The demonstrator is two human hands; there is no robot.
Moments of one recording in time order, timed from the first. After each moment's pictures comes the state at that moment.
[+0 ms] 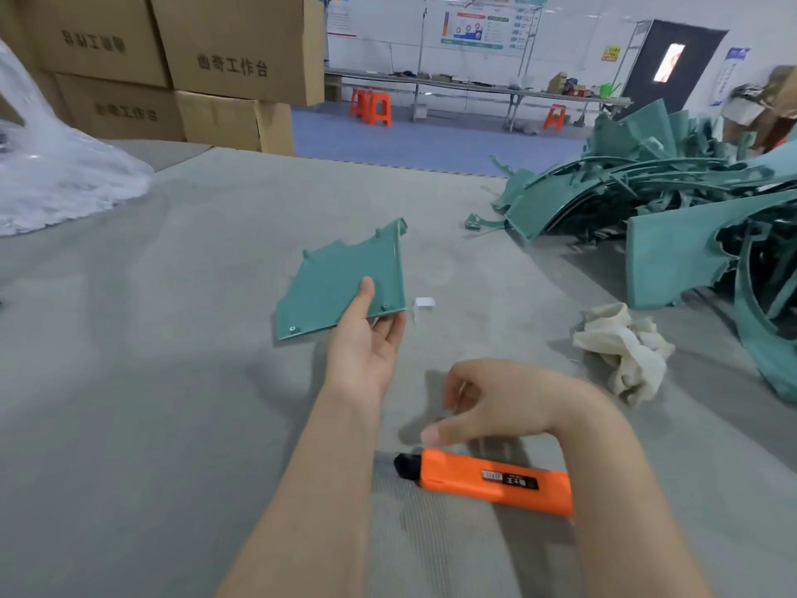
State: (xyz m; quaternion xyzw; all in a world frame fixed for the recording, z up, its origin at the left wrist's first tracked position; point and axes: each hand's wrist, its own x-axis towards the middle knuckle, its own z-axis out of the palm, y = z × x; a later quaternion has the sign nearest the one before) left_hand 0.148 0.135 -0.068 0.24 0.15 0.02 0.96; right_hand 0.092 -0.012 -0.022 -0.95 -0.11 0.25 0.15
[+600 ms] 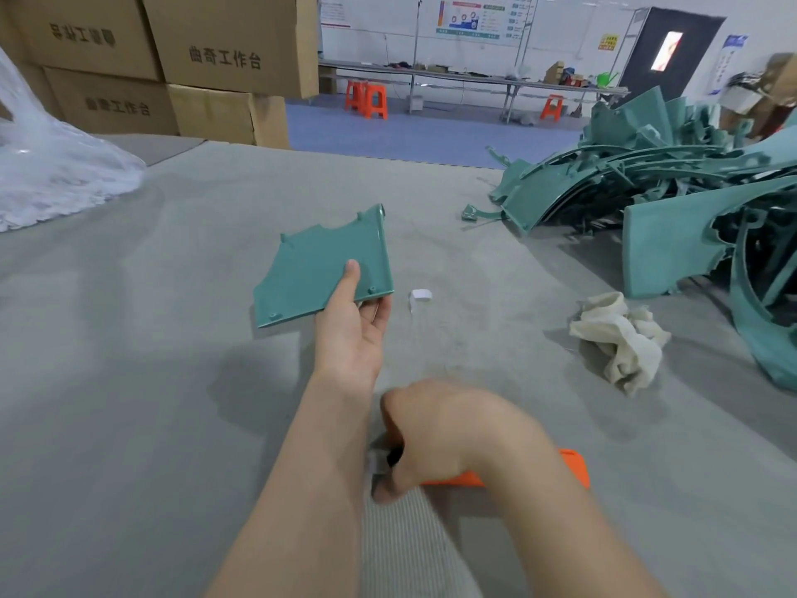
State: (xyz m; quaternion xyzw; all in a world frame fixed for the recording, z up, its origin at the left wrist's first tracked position) left_hand 0.145 0.140 -0.061 0.27 0.14 0.08 0.95; right_hand 0.068 0.047 -0.028 -0.94 -0.27 0.23 0.00
